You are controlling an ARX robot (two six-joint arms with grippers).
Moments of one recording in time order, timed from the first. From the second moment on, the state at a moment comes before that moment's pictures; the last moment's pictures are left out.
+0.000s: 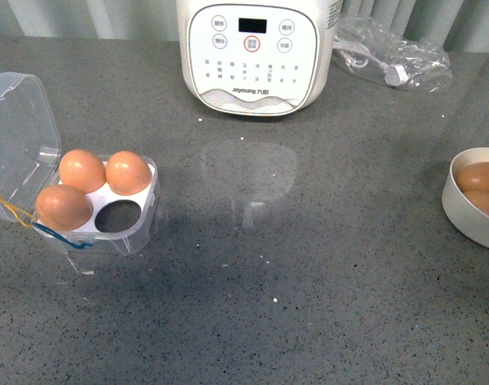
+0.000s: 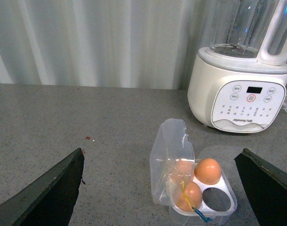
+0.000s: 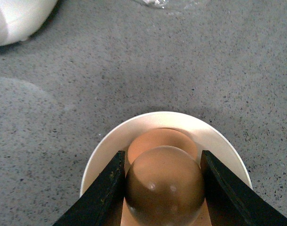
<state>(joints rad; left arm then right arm) 0.00 0.00 0.03 0.00 0.00 0.00 -0.01 1.58 0.47 0.55 -0.09 -0.01</state>
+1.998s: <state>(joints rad) 0.00 0.00 0.03 0.00 0.00 0.00 0.62 1.99 1.10 0.20 -0.59 -0.35</state>
